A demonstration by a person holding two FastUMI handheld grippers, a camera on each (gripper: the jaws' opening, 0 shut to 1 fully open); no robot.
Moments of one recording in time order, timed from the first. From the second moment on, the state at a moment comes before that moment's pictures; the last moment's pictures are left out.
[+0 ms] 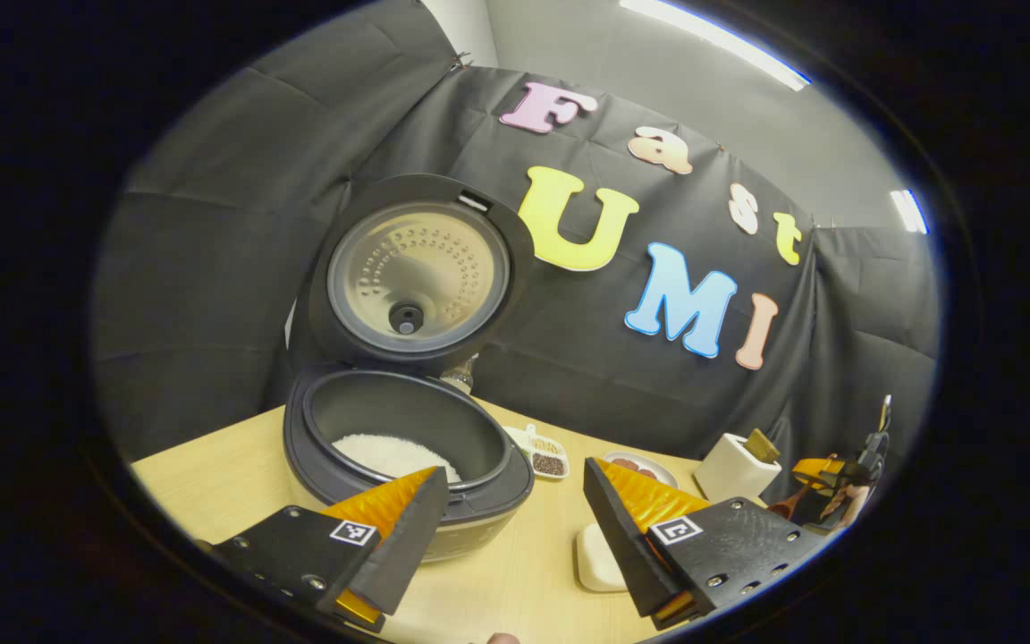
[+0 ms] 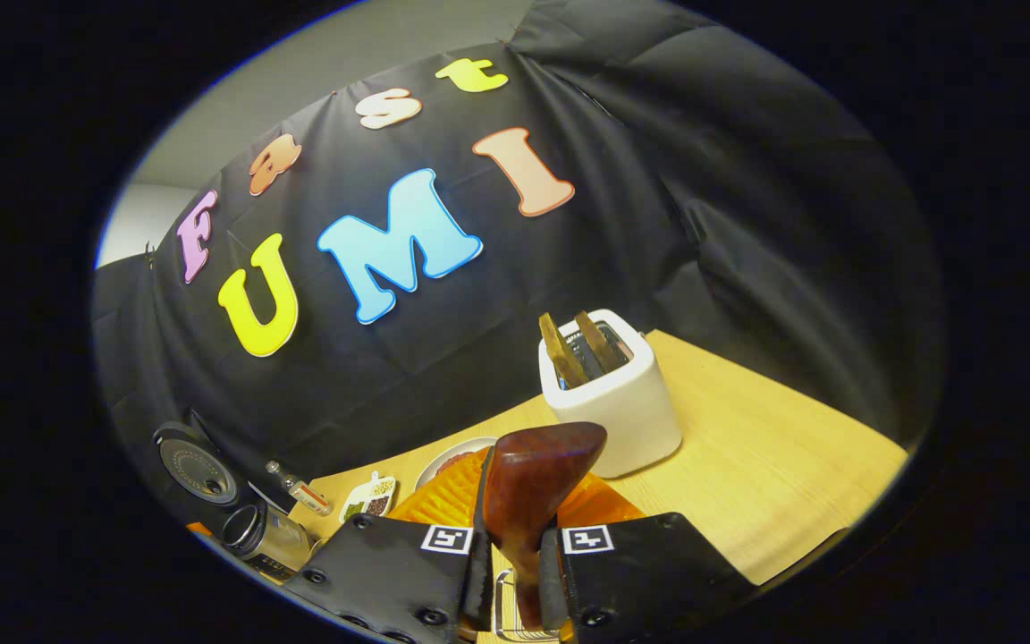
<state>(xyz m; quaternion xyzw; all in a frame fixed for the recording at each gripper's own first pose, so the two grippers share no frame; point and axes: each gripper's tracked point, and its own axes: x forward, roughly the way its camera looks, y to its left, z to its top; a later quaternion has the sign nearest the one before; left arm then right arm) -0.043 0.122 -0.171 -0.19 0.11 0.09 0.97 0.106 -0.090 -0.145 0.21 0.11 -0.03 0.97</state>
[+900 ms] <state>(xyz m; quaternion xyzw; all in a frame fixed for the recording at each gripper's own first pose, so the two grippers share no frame) -0.065 0.132 -0.173 -0.18 0.10 0.08 0.98 0.113 0.126 -0.085 0.07 0.07 0.17 0.98</state>
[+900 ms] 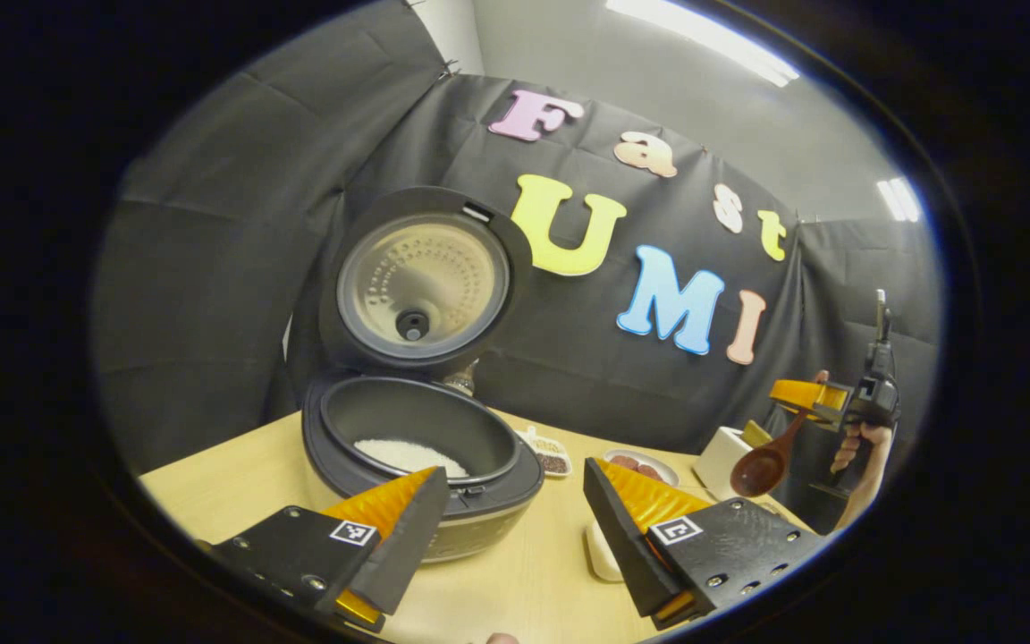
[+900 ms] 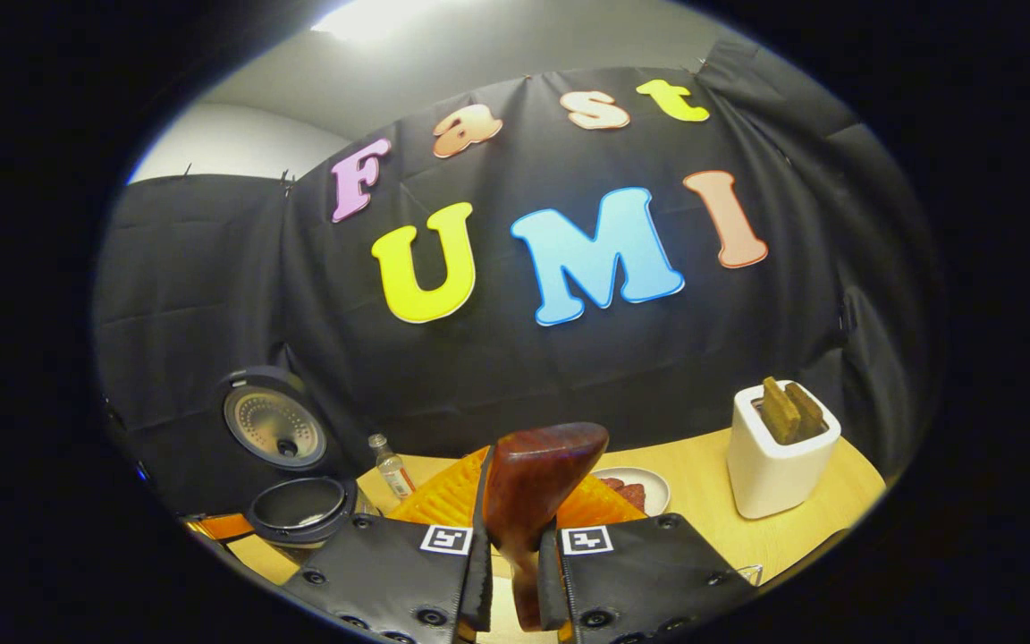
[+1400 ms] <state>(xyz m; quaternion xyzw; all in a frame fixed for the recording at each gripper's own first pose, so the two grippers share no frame) -0.076 0.151 -0.186 -0.21 0.10 0.09 0.97 0.126 0.163 -0.169 -0.05 0.13 0.19 0.97</state>
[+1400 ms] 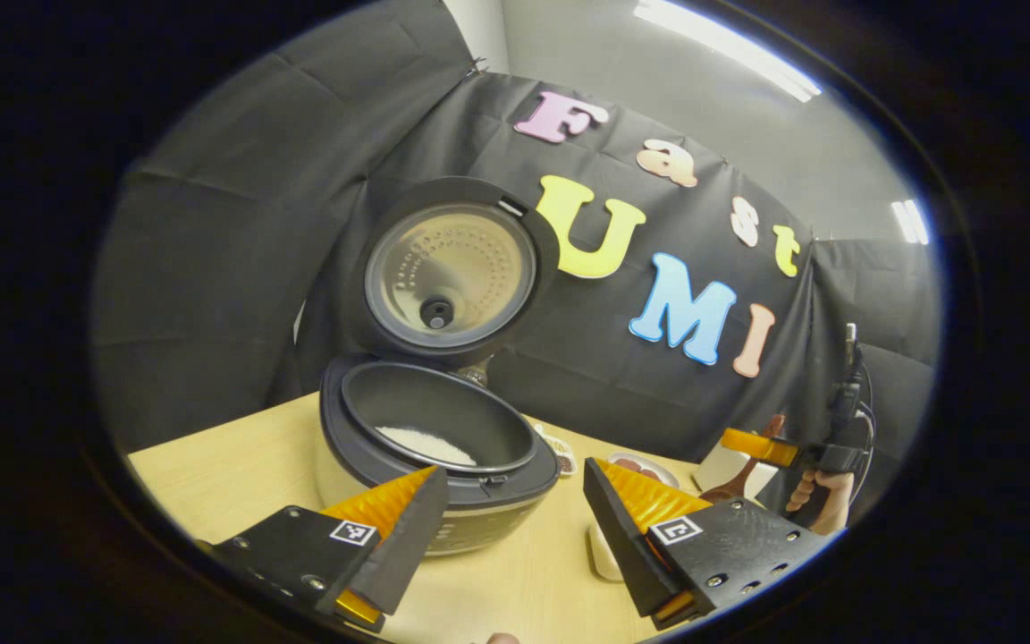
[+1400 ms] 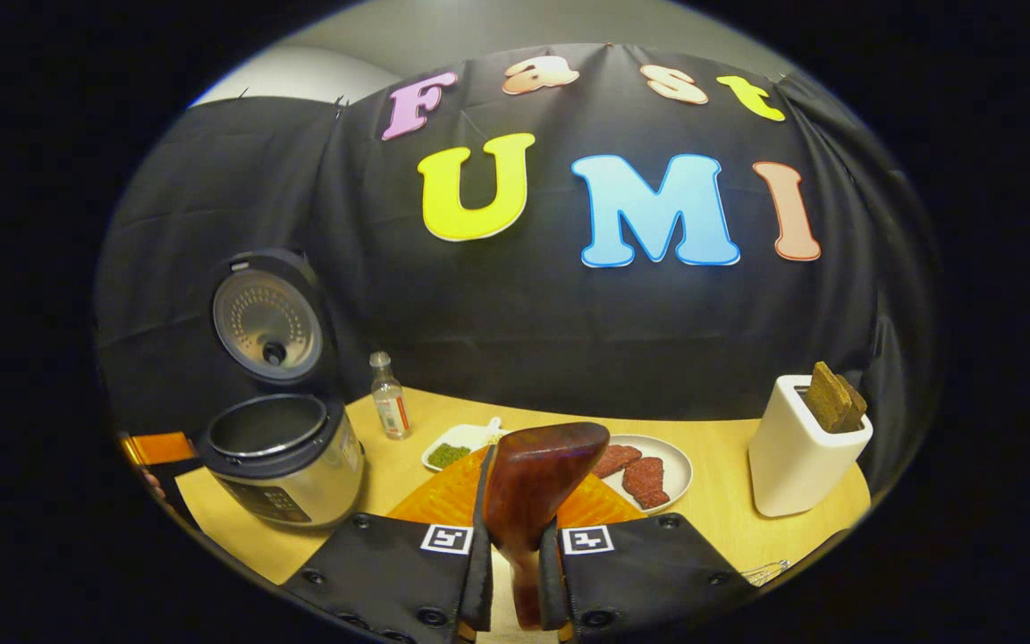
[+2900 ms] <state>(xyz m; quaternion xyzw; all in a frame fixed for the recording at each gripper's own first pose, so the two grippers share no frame) -0.083 0.166 -0.192 -0.23 0.11 0.09 0.96 0.116 0.198 -0.250 0.09 0.28 0.20 0.94</state>
